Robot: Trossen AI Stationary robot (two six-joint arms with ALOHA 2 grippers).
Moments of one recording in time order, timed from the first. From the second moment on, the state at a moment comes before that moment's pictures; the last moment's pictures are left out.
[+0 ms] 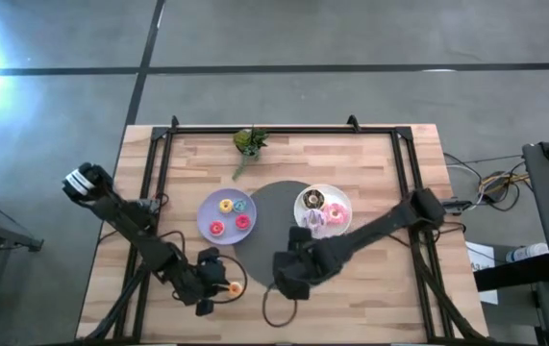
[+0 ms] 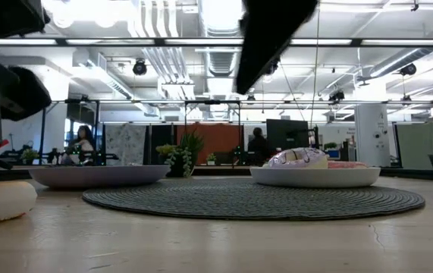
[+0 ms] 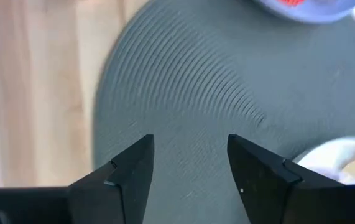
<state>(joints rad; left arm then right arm) -0.77 1.48 0.69 -0.05 -0.33 -0.78 0.44 2.06 1.75 -0.96 0.32 0.47</state>
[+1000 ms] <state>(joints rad) -0.79 1.65 0.89 -0.20 -0.32 -0.52 0.55 2.04 1.63 -0.96 0.37 0.71</state>
